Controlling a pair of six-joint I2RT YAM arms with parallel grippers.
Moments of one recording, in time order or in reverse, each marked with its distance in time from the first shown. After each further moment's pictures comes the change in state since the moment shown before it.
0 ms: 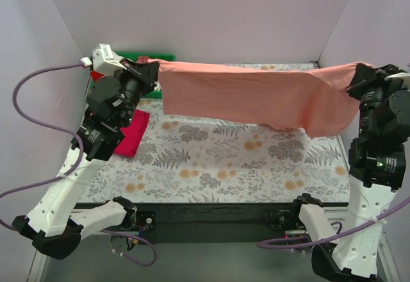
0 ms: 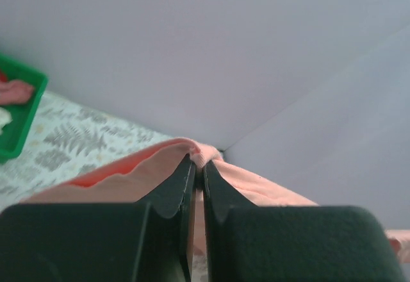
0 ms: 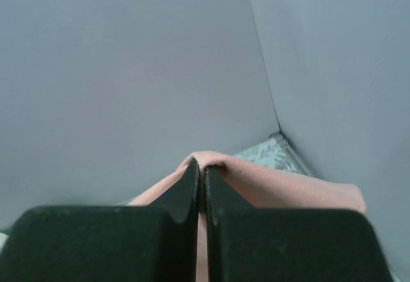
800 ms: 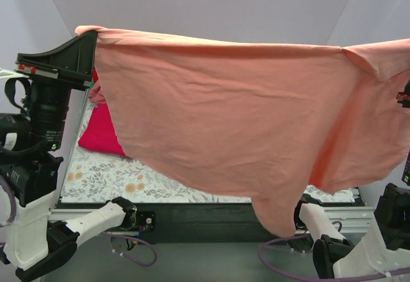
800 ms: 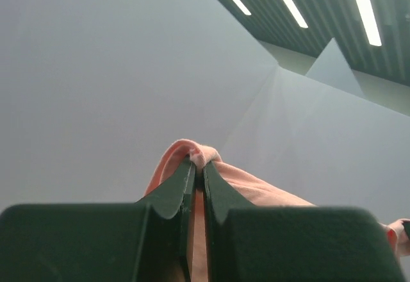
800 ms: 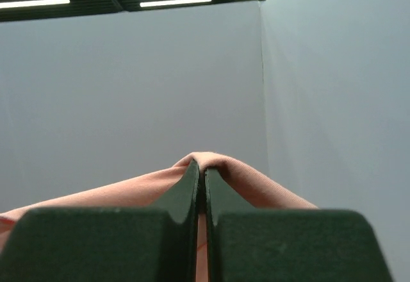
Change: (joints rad) left arm 0.000 -0.084 0.515 0.009 0.212 0.199; right arm 0.000 0.083 0.710 -0.051 -0.081 -0.207
